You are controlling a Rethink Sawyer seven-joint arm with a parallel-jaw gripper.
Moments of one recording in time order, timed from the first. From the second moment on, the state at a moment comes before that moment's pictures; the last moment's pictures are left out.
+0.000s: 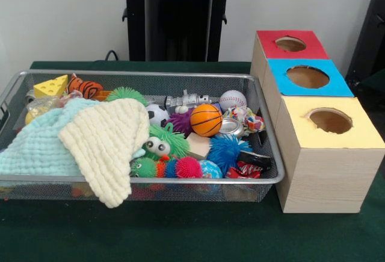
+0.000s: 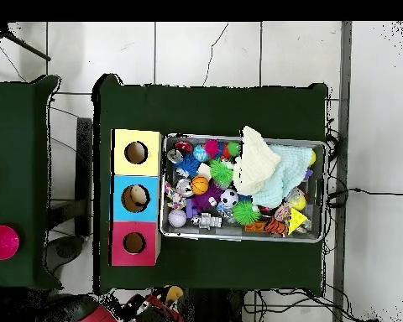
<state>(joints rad) 0.78 0.76 -1.86 1.87 -0.96 -1.76 4.55</state>
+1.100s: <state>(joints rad) 0.92 0.55 -1.63 1.57 -1.07 -1.42 4.55</state>
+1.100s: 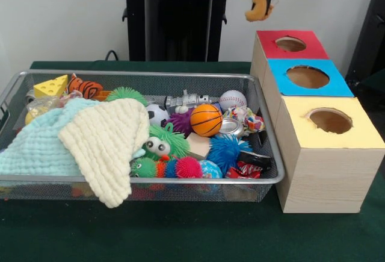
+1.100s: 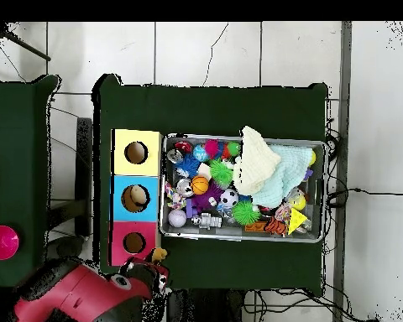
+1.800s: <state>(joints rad) 0.80 0.44 -1.55 1.35 -1.16 -1.32 4.55</state>
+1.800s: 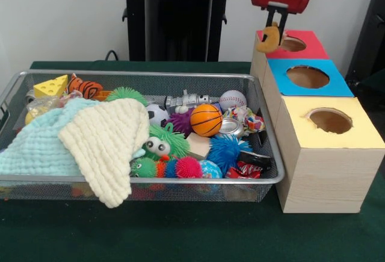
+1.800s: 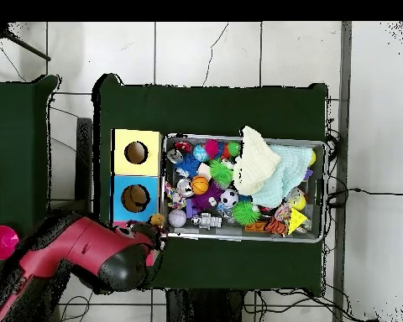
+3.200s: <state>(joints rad) 0.59 0.62 -2.00 1.47 -1.02 -1.79 4.55</state>
